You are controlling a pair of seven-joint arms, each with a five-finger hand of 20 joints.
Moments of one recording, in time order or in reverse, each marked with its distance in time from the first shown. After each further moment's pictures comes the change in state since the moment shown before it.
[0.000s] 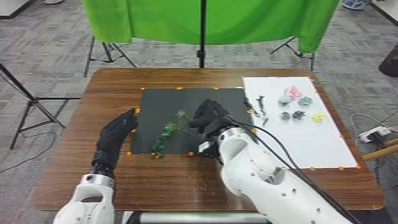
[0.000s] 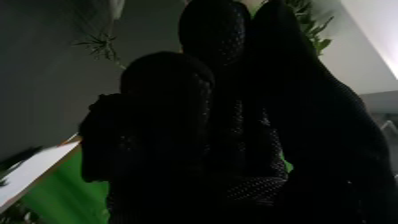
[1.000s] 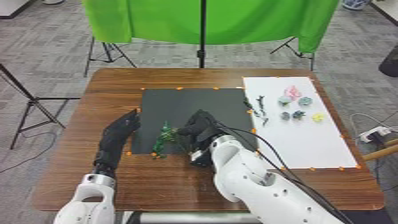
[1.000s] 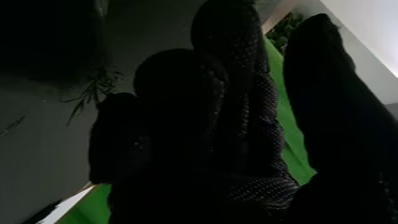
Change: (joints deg) left arm -0.1 -0.2 0.1 0.0 0.2 -1.3 -0.7; right arm 0.5 -1.0 -3.3 2.9 5.1 1.4 -0.2
